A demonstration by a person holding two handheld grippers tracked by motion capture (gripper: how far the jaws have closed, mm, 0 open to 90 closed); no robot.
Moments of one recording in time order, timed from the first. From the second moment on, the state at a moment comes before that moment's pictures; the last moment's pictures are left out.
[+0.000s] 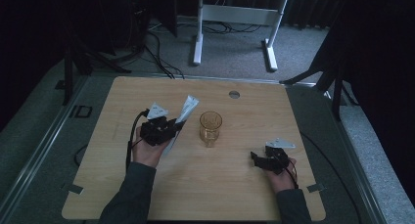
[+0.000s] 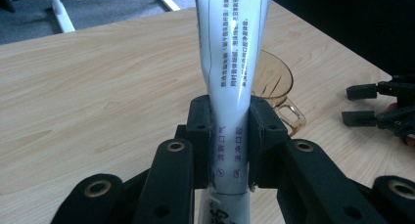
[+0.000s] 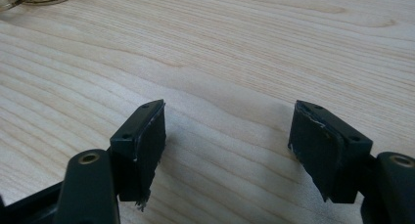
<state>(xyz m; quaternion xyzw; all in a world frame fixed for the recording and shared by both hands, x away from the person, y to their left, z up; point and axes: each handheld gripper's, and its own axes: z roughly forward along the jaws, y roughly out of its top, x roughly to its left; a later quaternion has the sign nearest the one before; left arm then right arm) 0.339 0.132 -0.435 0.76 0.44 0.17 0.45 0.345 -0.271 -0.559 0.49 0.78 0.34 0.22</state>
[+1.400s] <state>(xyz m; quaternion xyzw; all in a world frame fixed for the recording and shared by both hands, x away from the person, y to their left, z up) 0.349 0.119 -0.424 0.75 0.42 0.18 0.47 0.345 -0.271 -0.559 0.49 0.78 0.34 0.22</state>
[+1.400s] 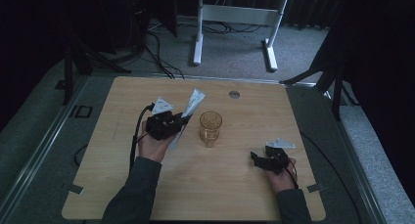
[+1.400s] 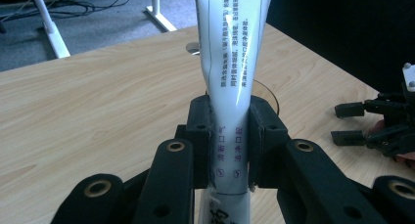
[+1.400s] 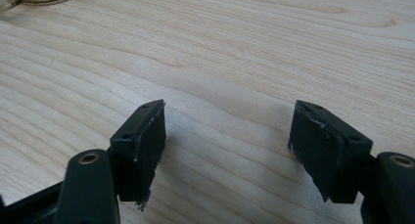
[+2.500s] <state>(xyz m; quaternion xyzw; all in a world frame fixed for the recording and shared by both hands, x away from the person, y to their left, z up) 0.364 0.105 -0.416 0.75 0.41 0.18 0.49 0.345 -0.271 -0.559 0.49 0.78 0.34 0.22</state>
